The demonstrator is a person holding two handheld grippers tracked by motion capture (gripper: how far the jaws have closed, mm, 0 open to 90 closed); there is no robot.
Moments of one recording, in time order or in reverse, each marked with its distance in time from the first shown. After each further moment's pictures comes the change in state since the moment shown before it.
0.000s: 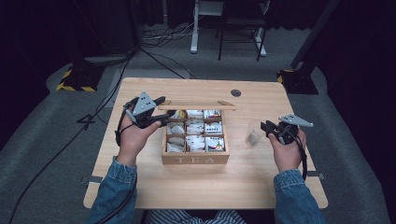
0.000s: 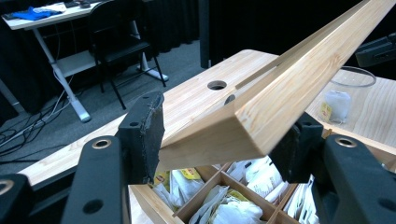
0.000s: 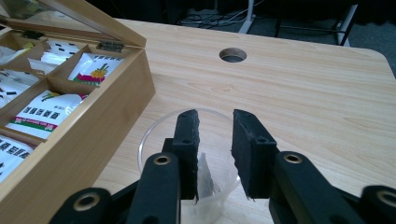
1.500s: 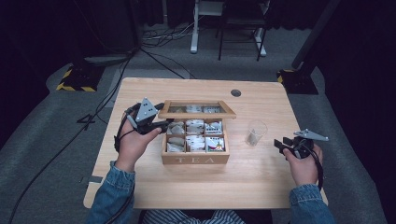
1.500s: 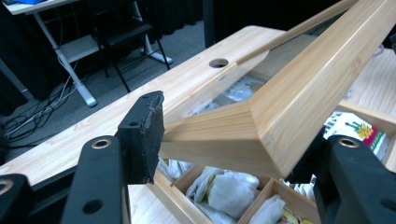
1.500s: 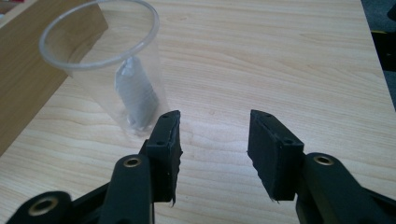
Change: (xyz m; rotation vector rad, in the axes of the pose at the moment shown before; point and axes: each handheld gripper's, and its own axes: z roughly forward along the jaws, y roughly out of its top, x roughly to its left) left arm -0.013 -0.010 -0.006 0.094 0.030 0.045; right arm -0.044 -0.054 -0.021 0.133 -0.042 0.055
